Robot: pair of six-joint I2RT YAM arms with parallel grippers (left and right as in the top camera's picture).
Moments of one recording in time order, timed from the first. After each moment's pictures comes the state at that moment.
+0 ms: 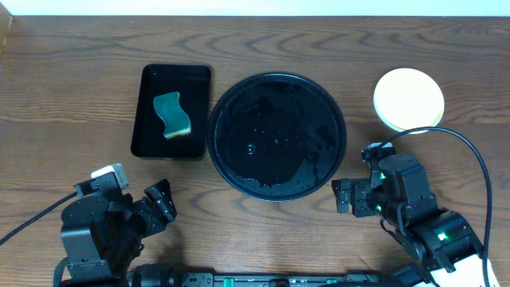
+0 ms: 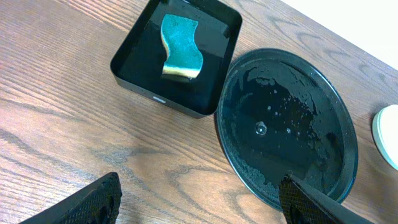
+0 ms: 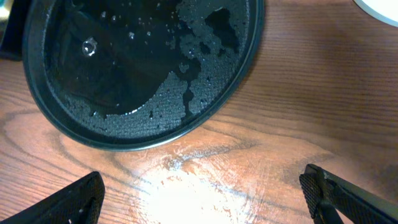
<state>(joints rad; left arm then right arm) 0.09 0.50 0.92 -1.13 0.13 -0.38 0.41 0.83 0.74 -0.85 -0.03 0.31</state>
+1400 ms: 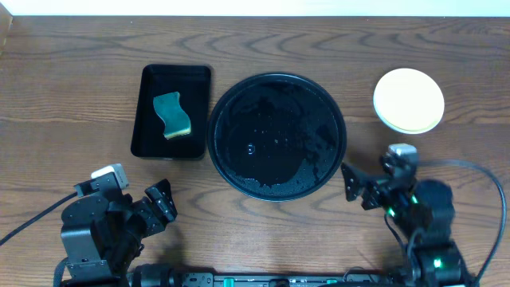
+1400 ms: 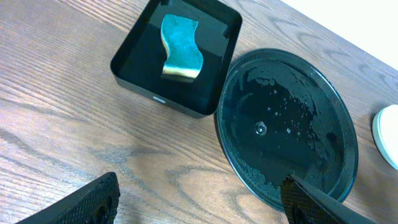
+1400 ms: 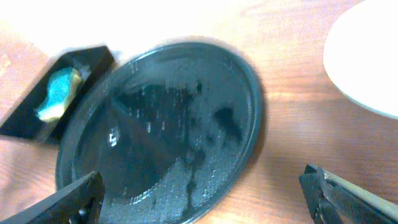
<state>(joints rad) 0.09 0.50 0.92 -1.13 0.13 -0.38 0.11 0.52 0.31 -0.23 -0.29 0.25</state>
